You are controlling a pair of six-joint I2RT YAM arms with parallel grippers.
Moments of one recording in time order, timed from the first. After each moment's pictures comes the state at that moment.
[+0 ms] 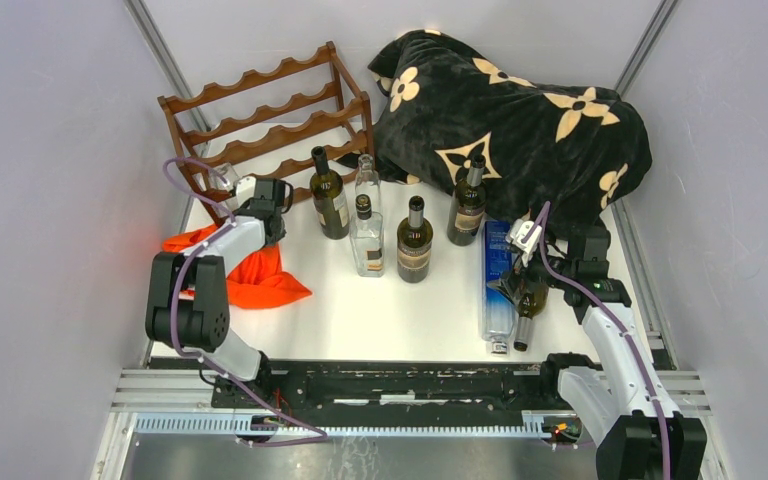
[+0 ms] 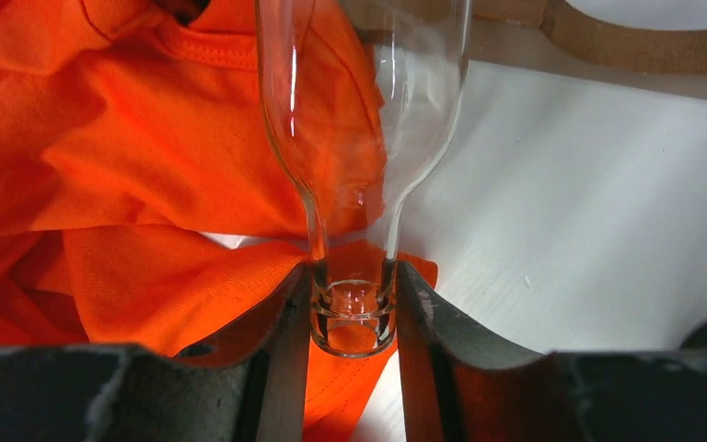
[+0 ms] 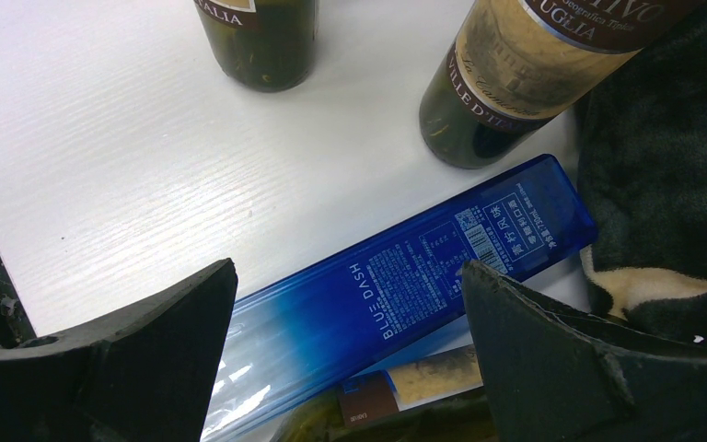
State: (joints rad) left arm -0.11 1.57 0.90 -0.35 -0.54 -0.57; right arm -0.04 0.85 0.53 -0.41 -0.86 -0.74
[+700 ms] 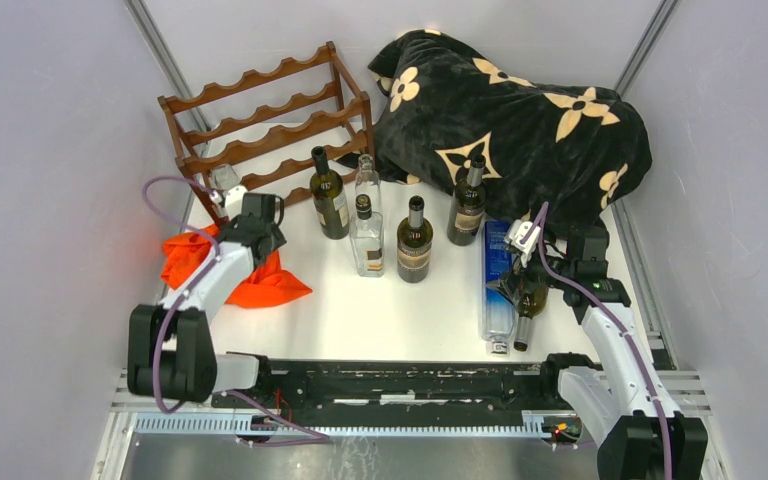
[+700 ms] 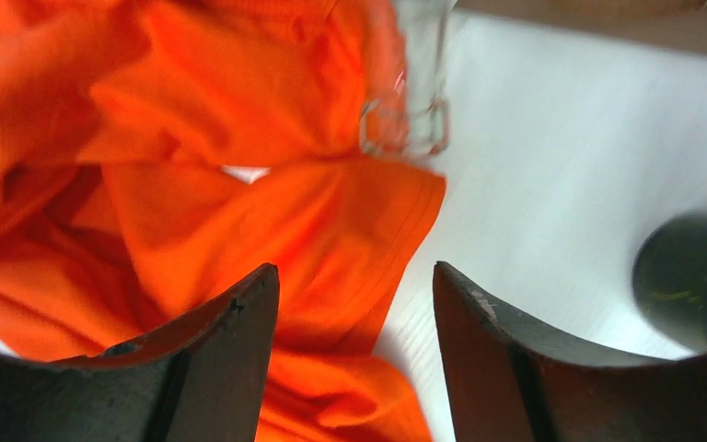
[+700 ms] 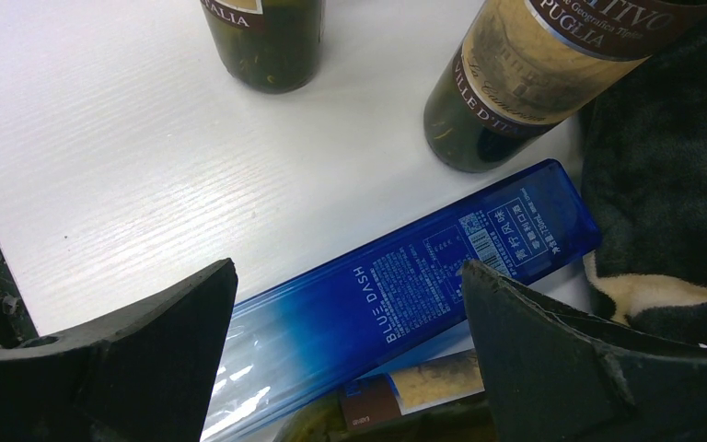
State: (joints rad) left arm -0.11 1.37 0.83 -0.39 -0.51 -0.56; right arm -0.03 0.85 0.53 -0.41 -0.86 -0.74
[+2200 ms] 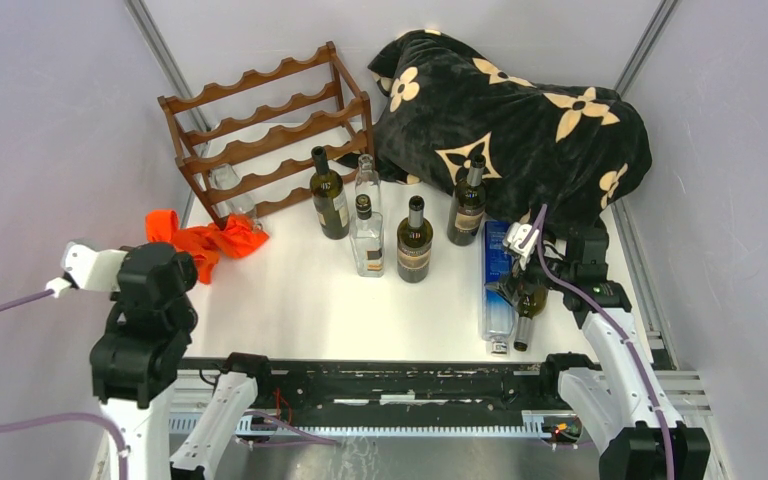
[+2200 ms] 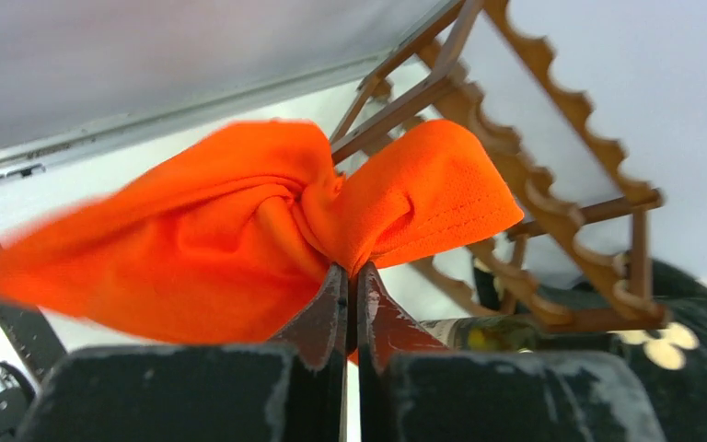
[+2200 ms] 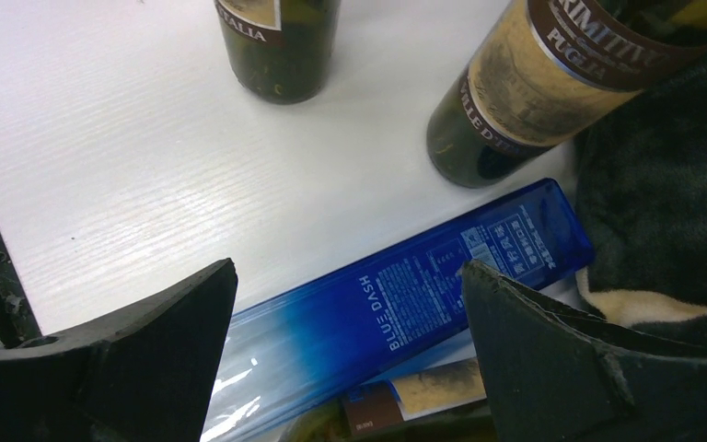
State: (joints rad) left arm -0.11 0.60 1.25 -1.13 -0.78 -1.01; right arm -0.01 0.81 0.53 -0.42 -0.85 -0.74
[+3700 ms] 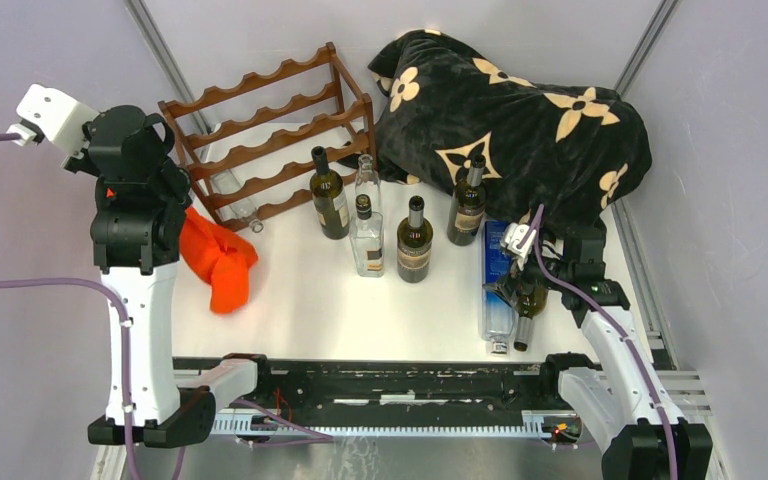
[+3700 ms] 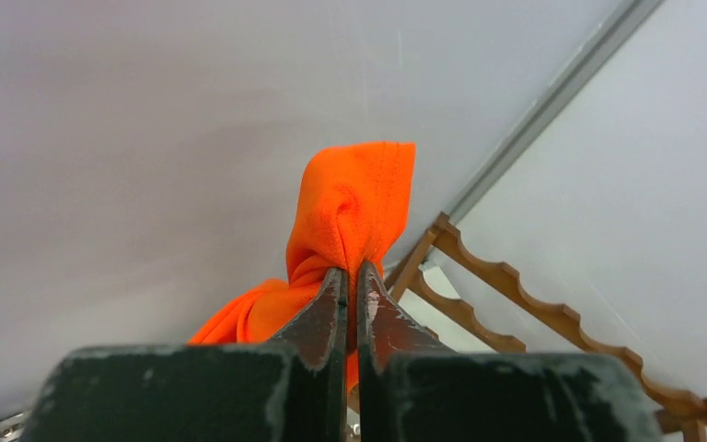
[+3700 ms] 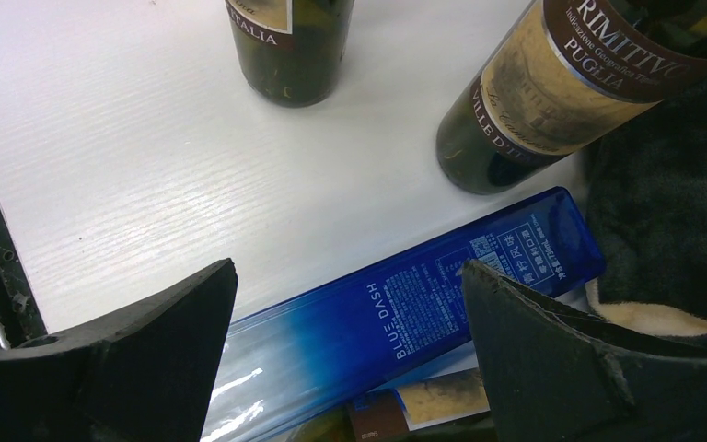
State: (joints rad) left arm -0.04 1.12 1.74 -0.65 -1.02 -0.43; right arm 0.02 0.82 0.53 -0.41 -0.86 -0.74
